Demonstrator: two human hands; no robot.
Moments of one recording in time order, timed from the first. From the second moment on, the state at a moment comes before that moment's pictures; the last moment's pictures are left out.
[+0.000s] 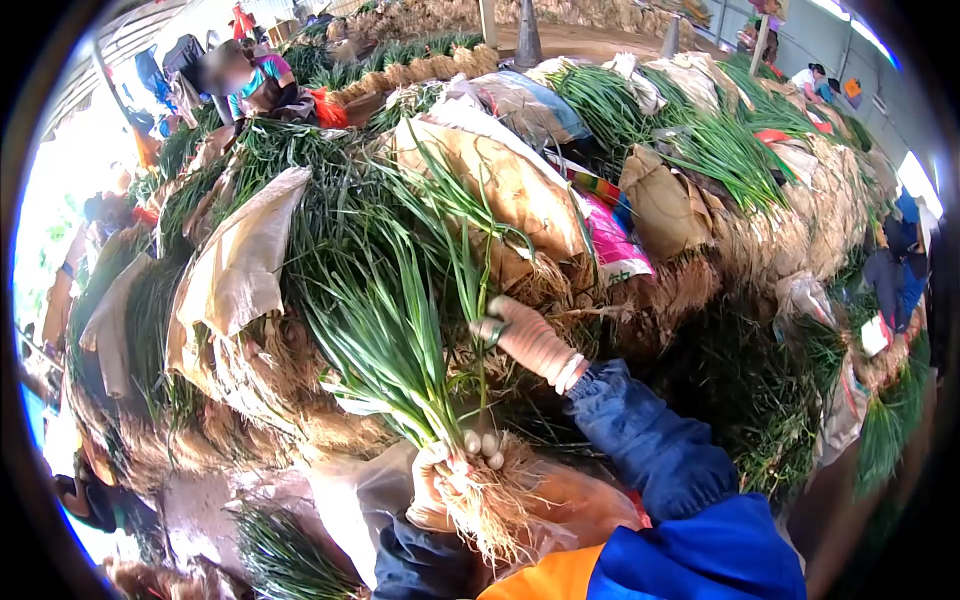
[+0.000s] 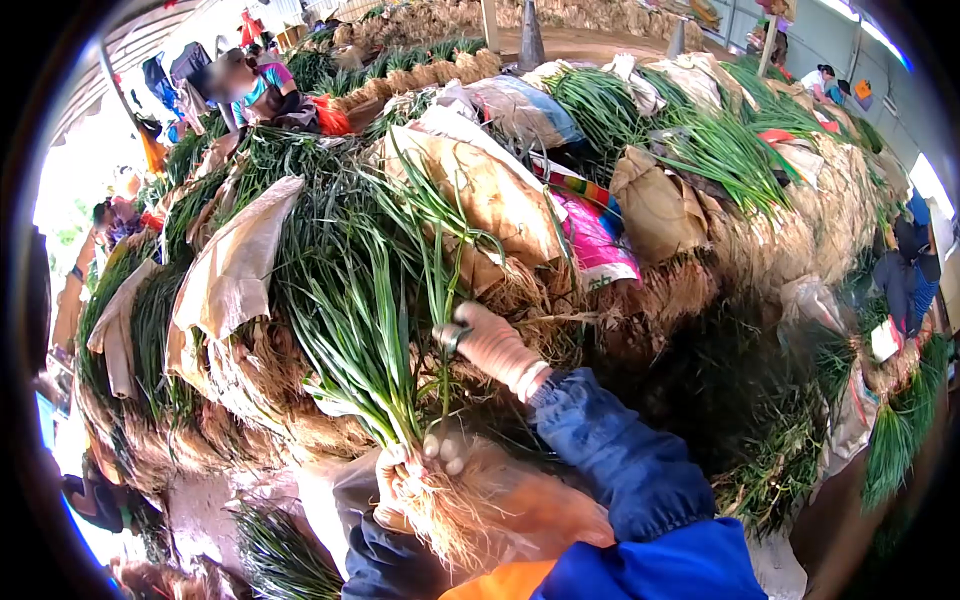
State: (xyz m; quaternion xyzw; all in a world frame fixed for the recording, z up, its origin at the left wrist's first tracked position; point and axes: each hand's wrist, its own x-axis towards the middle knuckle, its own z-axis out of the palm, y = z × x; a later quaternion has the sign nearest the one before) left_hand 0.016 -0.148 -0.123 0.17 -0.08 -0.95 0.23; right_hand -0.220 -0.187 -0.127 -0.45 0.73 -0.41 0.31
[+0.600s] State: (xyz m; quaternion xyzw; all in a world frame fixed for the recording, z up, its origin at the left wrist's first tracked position) left_hand 0.029 -0.154 -0.135 0.17 -0.04 -0.95 0.26; right_hand -0.192 -0.175 -0.124 -0.58 0.64 -0.48 0.16
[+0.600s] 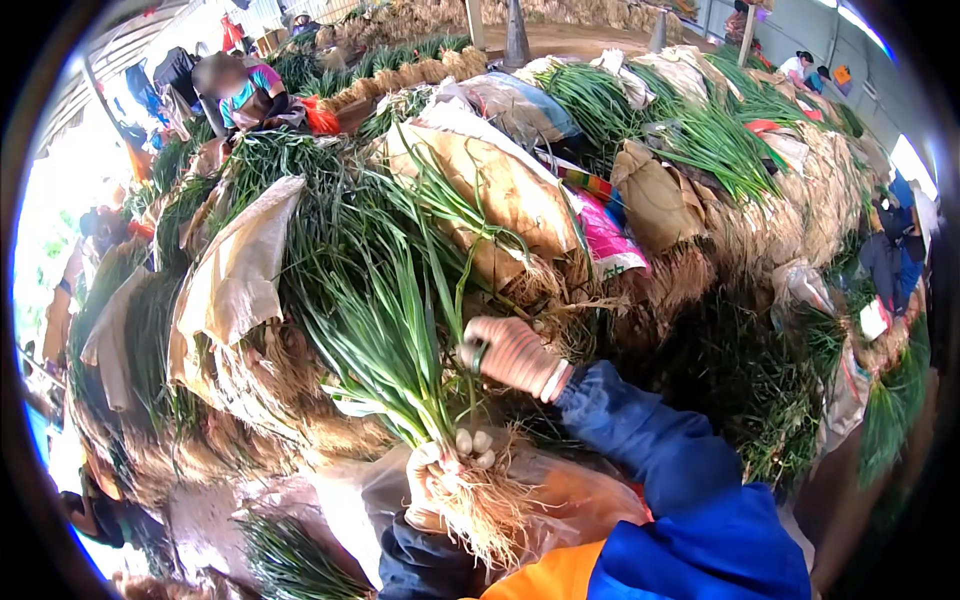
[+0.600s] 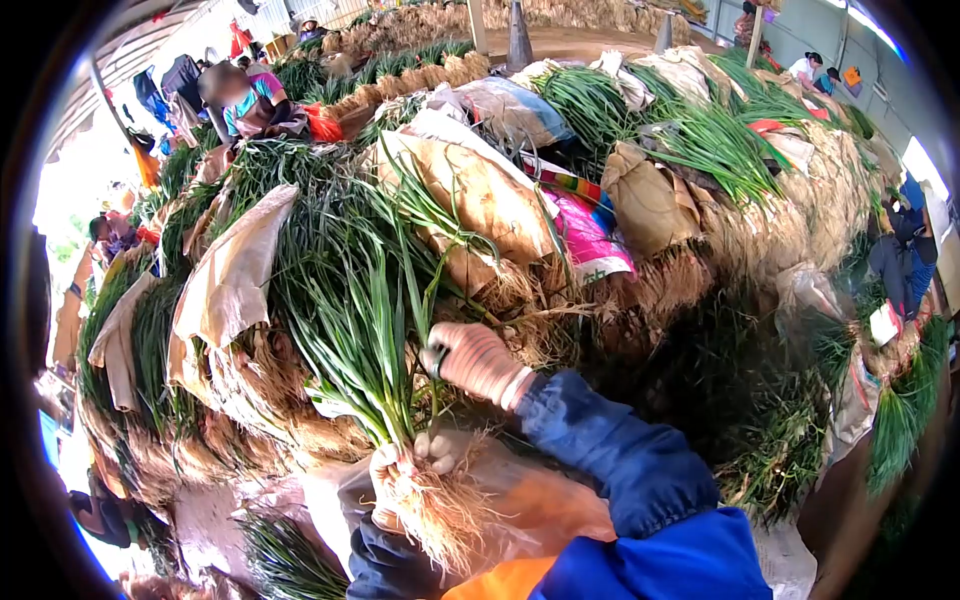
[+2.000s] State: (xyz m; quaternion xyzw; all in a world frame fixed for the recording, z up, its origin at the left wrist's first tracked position) left_hand 0.029 -0.138 -0.147 0.15 -0.05 -0.95 0.26; right_hand -0.168 -0.190 -0.147 -0.21 0.58 -0.69 0.38
